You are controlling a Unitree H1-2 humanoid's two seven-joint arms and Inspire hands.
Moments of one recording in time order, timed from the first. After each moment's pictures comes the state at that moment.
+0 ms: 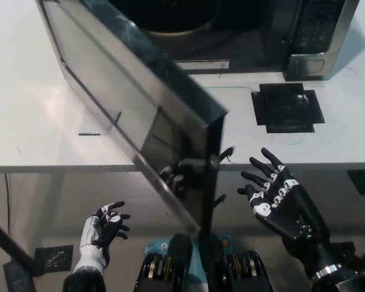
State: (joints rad) left_arm -0.28 -0.02 0.18 0.62 -0.15 -0.07 0.08; right_arm -0.06 0.04 0.08 -0.39 0.30 0.46 0.05
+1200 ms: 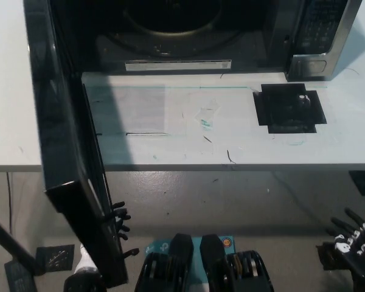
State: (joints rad) left_arm -0.28 -0.02 0.18 0.63 -0.15 -0.07 0.08; right_arm 0.07 0.02 -0.25 -0.09 0.28 0.28 -0.02
